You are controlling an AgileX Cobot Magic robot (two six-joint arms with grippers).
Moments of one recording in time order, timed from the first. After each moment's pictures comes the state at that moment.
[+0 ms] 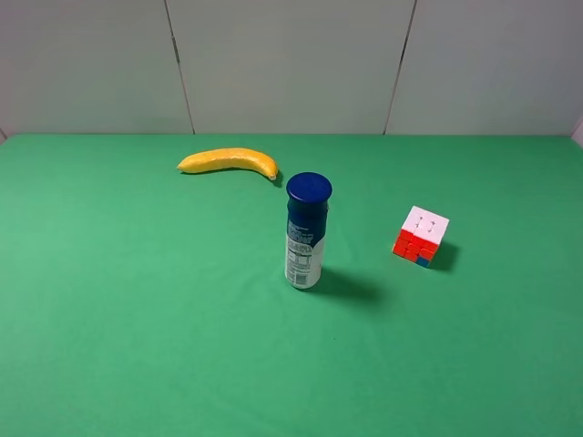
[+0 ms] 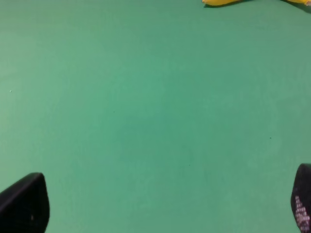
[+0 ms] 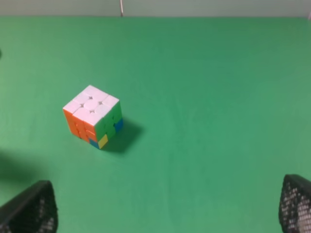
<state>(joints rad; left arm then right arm) -0.01 -0.01 -0.50 -0.01 1.06 0.06 0.03 0.04 -0.51 0.02 1.02 0.01</state>
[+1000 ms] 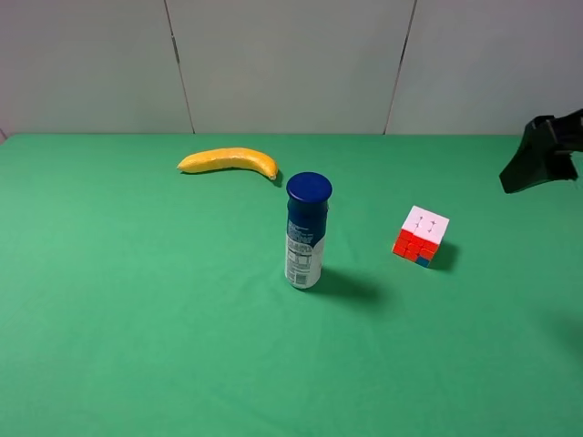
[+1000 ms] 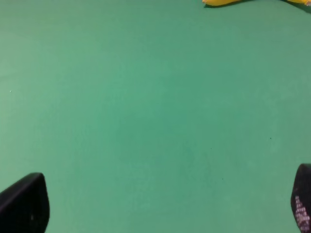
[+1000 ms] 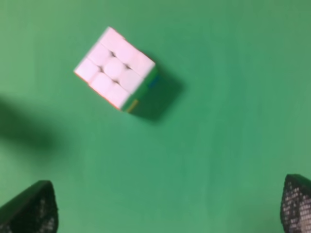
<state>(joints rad) -0.01 -0.01 -0.50 -0.01 1.06 0.06 0.12 1.17 -0.96 0.10 0.96 -0.05</state>
